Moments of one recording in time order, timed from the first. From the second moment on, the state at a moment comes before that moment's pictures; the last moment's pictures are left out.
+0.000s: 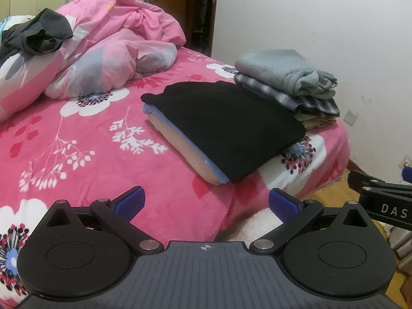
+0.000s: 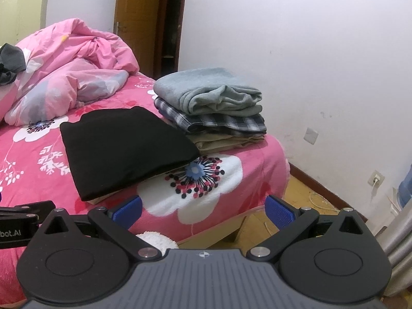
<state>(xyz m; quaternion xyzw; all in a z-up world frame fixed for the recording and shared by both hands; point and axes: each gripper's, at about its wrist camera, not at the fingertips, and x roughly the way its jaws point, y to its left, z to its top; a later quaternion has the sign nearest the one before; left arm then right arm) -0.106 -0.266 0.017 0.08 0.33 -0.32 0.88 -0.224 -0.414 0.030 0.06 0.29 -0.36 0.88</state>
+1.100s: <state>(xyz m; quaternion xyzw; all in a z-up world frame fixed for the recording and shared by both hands) -0.102 -0.262 0.019 0.07 0.33 -0.32 0.88 -0.219 -0.411 0.028 0.06 0.30 -0.35 0.88</state>
